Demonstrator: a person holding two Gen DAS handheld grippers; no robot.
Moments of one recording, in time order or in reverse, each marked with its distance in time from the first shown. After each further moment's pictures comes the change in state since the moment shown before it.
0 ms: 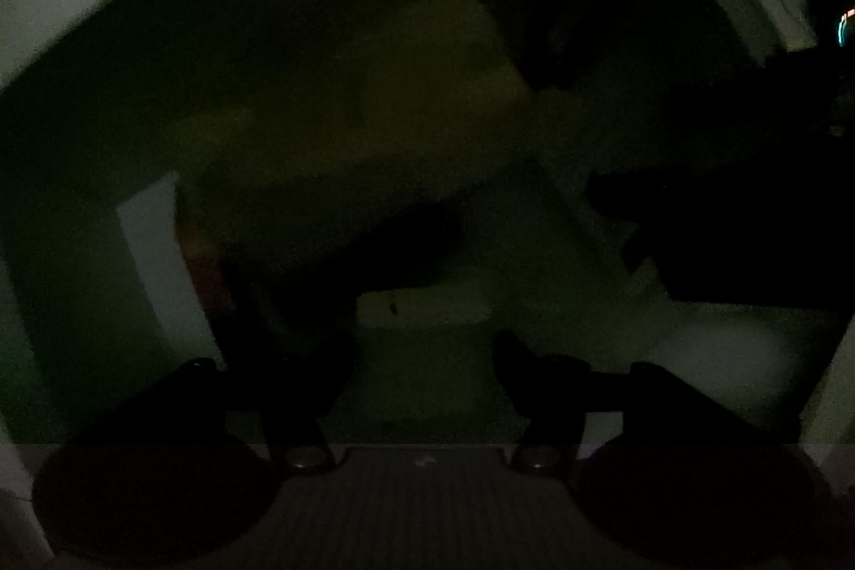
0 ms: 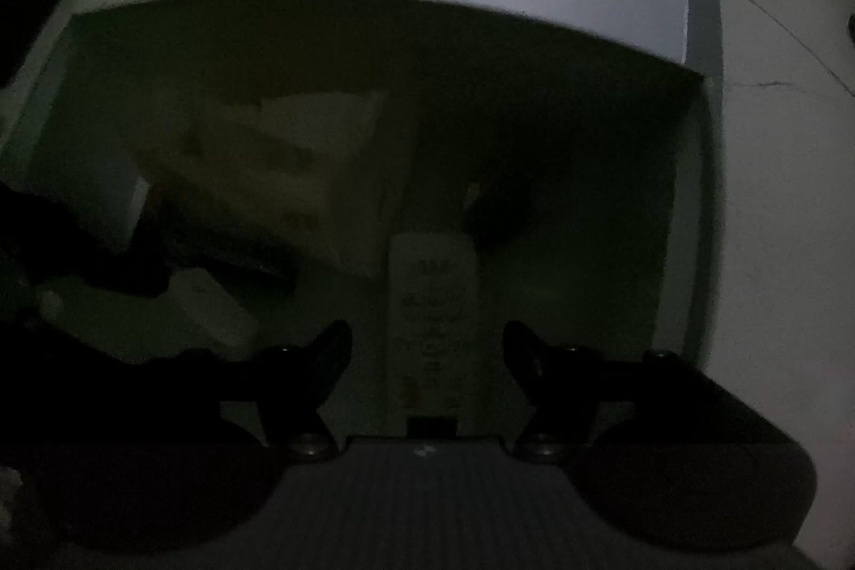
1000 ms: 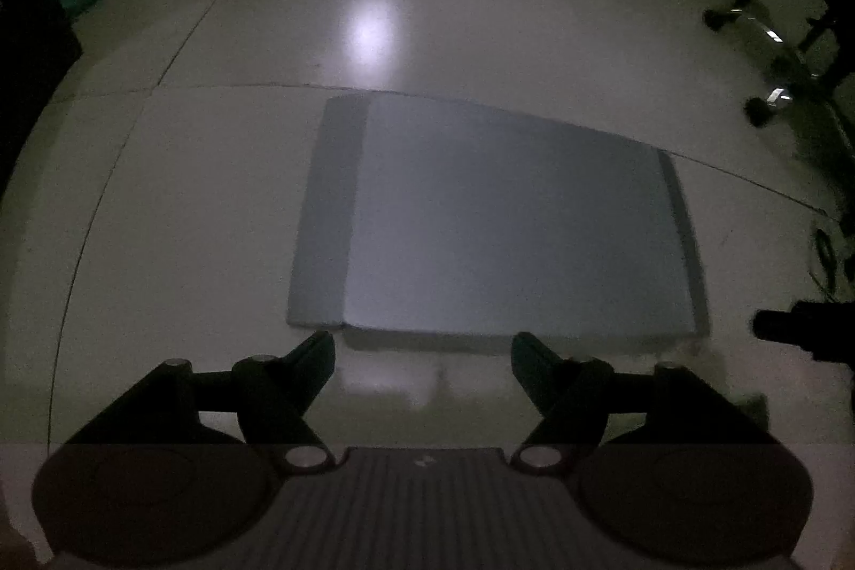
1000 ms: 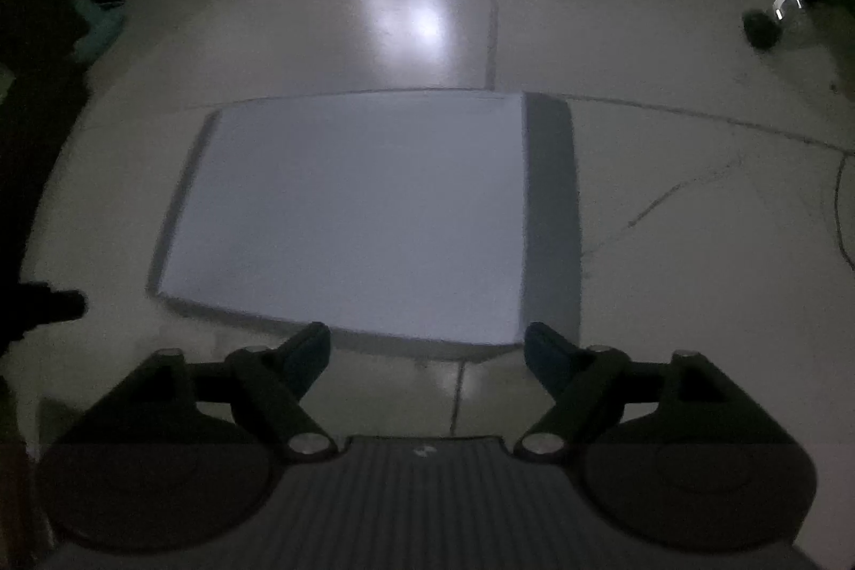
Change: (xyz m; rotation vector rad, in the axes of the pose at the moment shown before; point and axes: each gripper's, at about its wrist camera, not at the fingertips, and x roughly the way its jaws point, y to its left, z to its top) left arm -0.085 0.144 0.173 -0.314 -0.340 0.092; right arm -0.063 -0.120 0.119 0.341 -0.209 0.013
